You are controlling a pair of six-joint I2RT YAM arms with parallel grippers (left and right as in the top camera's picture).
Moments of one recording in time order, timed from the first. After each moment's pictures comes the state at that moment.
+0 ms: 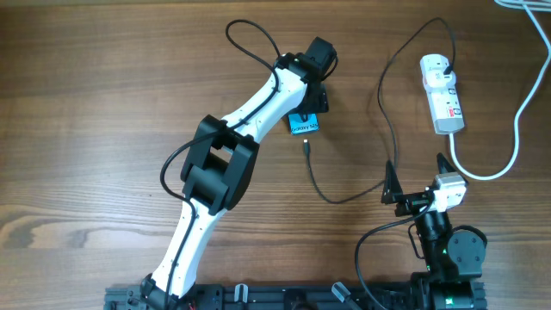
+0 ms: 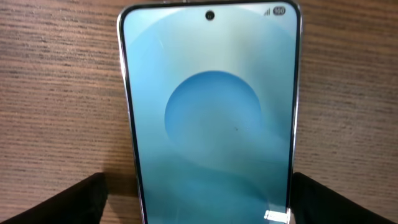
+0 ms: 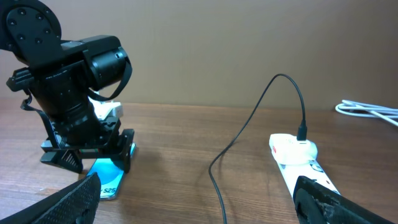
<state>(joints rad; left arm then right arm) -0.60 2.44 2.04 -0.95 -0.12 -0.70 0.02 0.01 0.01 0.00 -0.12 0.01</state>
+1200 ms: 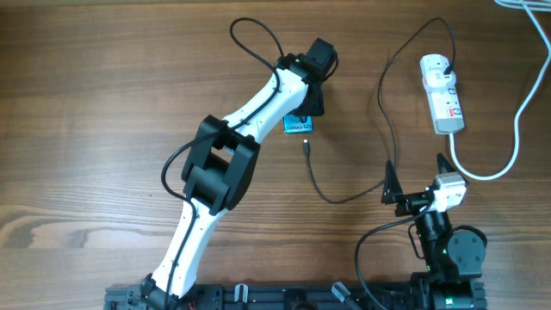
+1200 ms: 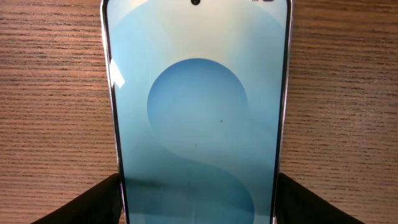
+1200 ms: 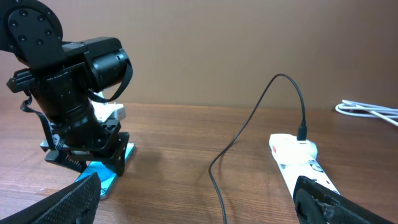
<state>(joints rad) -0.60 2.45 2.04 -0.96 -0.13 -0.63 0.02 0.01 0.01 0.00 -0.12 0.01</state>
